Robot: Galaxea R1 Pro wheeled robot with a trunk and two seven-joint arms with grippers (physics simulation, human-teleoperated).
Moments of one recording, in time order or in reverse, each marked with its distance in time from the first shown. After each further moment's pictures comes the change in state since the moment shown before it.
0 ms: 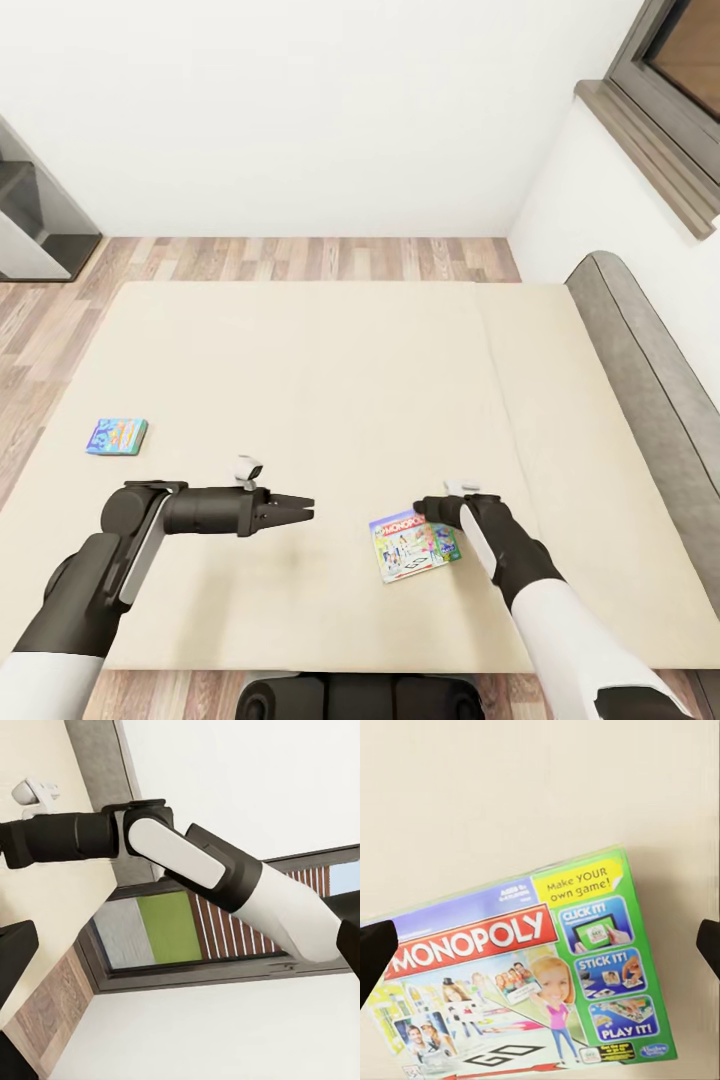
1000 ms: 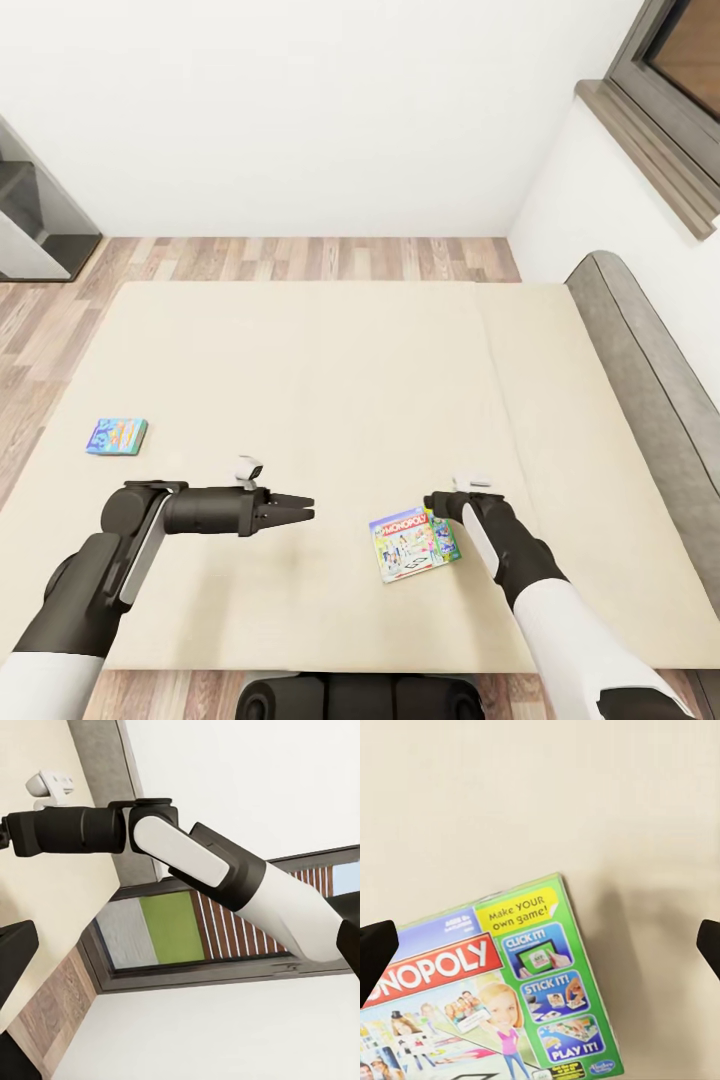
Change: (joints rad) left arm 0.000 -0.001 0.000 0.000 -0.002 -0.003 0.007; right arm 0.002 -0.006 -0.004 -0.012 -0.003 -0.041 -0.093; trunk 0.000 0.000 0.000
